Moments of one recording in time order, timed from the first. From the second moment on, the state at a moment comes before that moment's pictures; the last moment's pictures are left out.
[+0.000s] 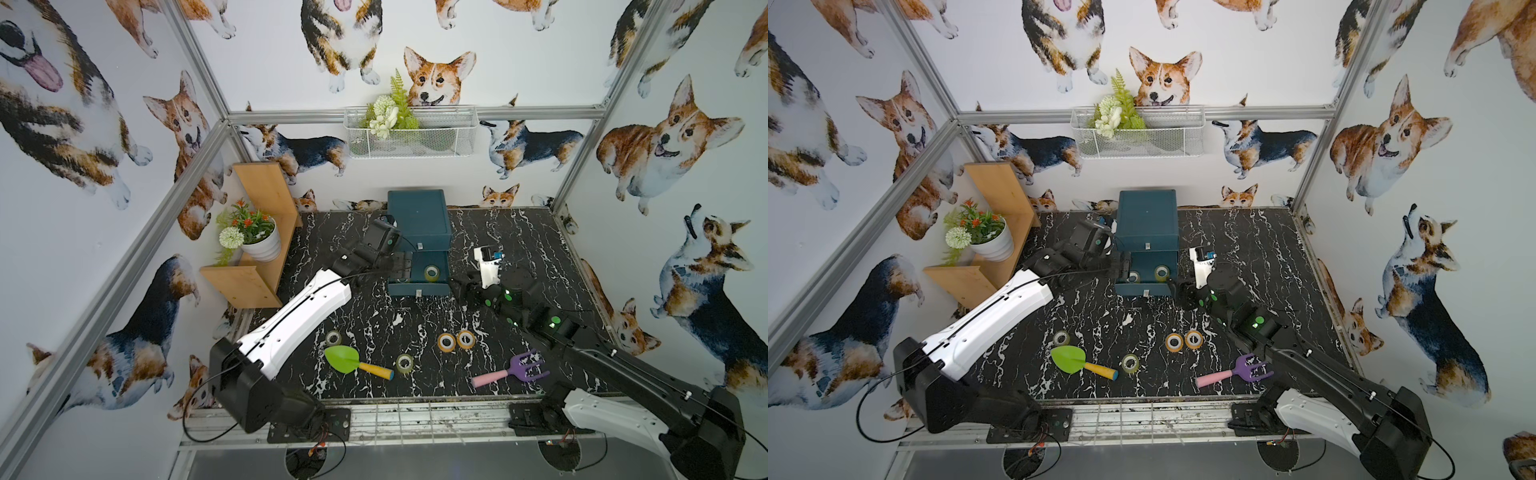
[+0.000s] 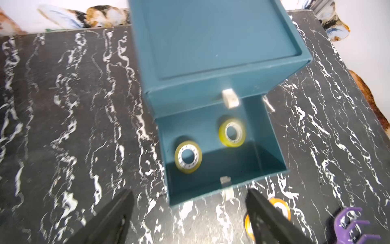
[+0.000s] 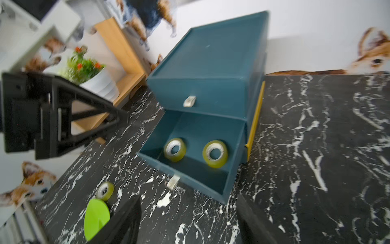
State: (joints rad) left arm -0.61 1.39 1.34 -0.74 -0.17 -0.39; right arm 0.74 1.01 0.74 -0.12 0.07 0.35
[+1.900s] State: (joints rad) left arm -0.50 1.14 1.13 -0.72 -0.19 -0.37; right arm 1.16 1.70 0.87 -0.22 0.08 0.15
